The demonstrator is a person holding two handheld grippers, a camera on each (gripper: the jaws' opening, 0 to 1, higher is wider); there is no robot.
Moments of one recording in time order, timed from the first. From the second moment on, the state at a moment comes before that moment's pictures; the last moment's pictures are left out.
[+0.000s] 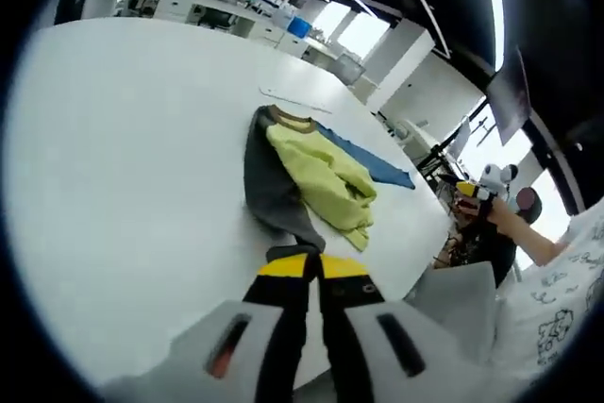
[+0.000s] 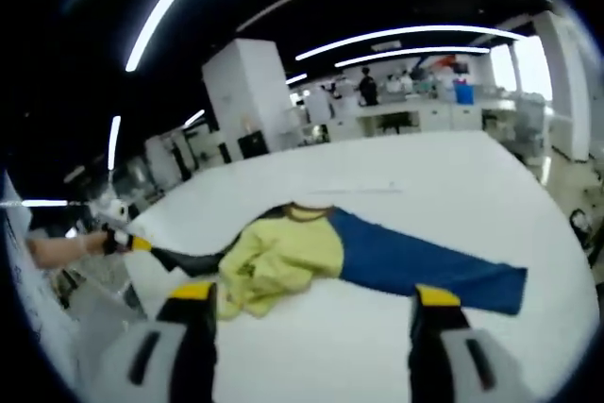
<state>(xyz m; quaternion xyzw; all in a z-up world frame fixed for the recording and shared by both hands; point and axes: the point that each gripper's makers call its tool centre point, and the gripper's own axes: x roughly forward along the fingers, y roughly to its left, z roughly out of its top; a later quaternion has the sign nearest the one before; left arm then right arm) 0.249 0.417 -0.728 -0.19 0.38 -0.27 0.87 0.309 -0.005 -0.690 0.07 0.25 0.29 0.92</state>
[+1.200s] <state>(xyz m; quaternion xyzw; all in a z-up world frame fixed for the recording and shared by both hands) 0.319 0.593 -0.790 -0.22 0.46 -0.16 0.84 0.273 0.051 -0.702 0.09 0.26 0.20 0.94</state>
